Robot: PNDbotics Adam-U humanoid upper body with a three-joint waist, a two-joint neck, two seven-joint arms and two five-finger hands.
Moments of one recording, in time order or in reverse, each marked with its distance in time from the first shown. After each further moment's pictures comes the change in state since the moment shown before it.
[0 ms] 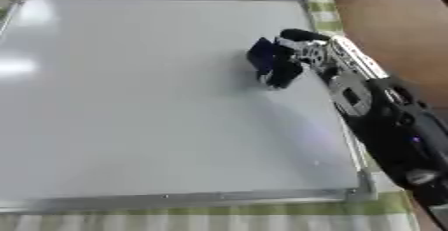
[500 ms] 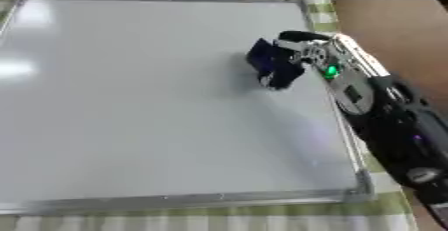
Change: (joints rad) left arm 0.000 0.000 0.000 0.000 0.000 -0.005 0.005; right arm -0.005 -0.005 -0.007 0.007 -0.014 -0.020 0.039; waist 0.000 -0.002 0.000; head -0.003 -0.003
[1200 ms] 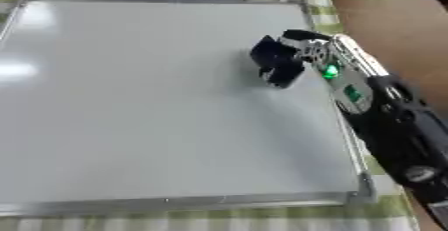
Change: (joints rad) left arm 0.000 0.000 0.000 0.000 0.000 -0.001 0.001; right arm -0.024 0.004 -0.009 0.055 0.024 0.057 -0.051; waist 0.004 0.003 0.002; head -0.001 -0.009
